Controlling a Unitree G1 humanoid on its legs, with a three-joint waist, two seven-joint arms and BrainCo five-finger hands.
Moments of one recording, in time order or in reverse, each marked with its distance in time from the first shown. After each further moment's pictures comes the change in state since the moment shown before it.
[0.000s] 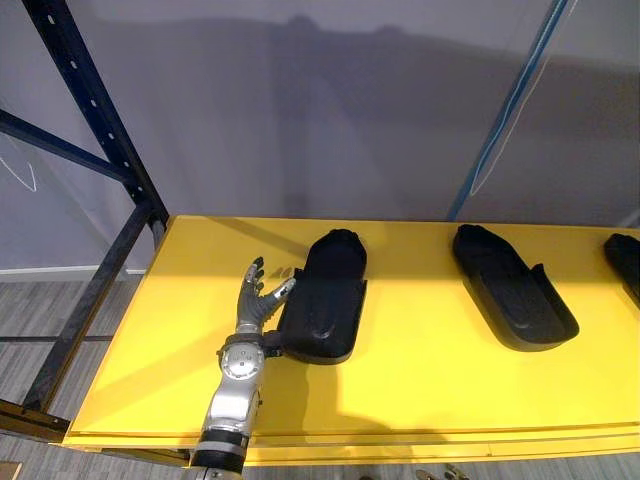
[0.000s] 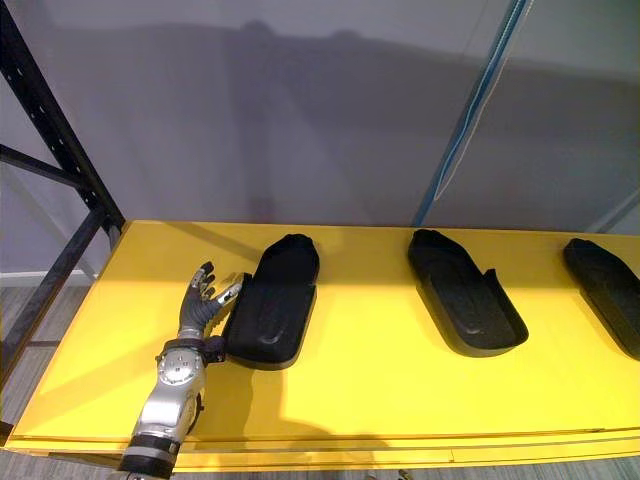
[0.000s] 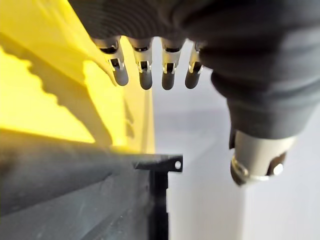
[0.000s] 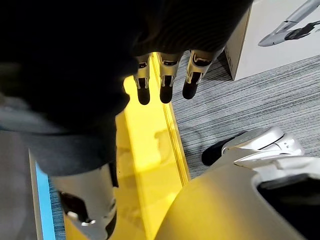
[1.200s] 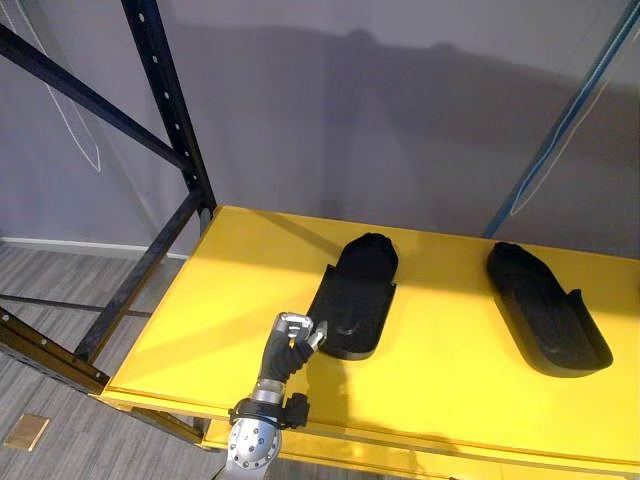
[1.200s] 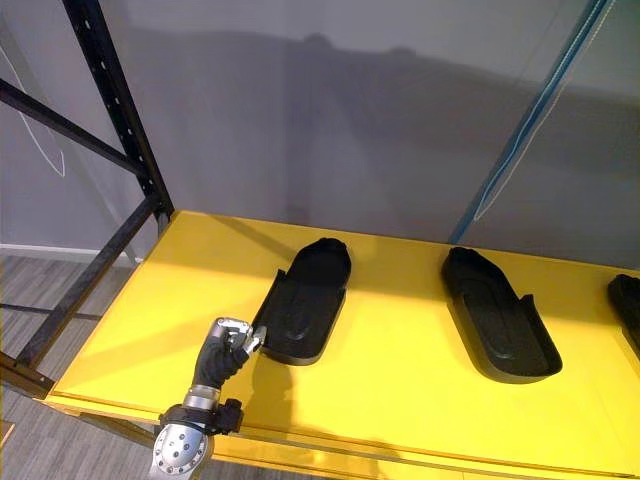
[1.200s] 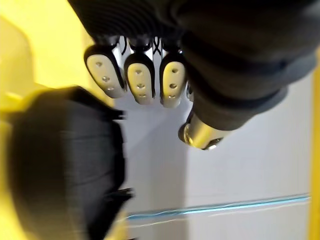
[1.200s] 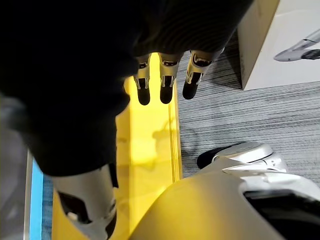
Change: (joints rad) left arm 0.420 0.031 -0.278 -0.325 0.125 -0.168 -0.085; right arm 0.055 -0.016 0.081 -0.002 0.009 -0.011 -0.025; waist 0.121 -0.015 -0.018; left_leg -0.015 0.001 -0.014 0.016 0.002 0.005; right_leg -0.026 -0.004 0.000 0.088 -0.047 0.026
